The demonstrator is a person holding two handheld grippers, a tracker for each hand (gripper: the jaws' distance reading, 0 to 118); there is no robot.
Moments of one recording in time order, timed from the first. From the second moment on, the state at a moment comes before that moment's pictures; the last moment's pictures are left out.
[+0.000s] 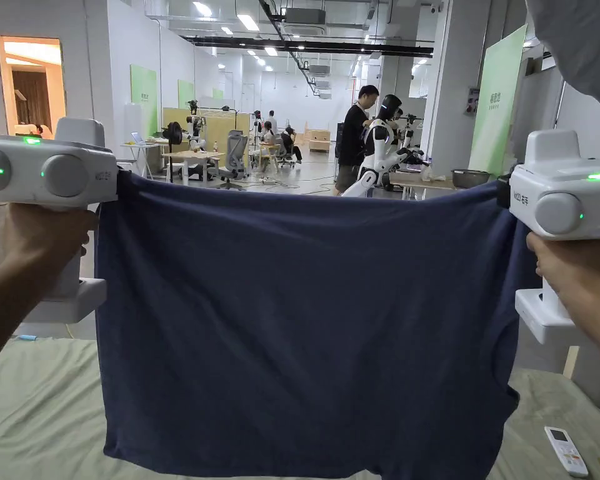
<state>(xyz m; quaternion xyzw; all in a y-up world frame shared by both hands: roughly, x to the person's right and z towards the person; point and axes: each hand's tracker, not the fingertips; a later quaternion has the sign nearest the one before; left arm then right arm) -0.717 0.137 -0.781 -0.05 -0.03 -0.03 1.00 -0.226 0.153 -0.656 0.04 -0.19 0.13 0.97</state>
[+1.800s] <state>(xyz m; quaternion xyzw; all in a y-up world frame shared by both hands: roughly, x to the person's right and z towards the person) -0.807 -0.301 -0.410 -0.33 -0.07 -0.03 0.94 -0.295 -0.283 -0.272 -0.32 -0.11 0.11 0.93</state>
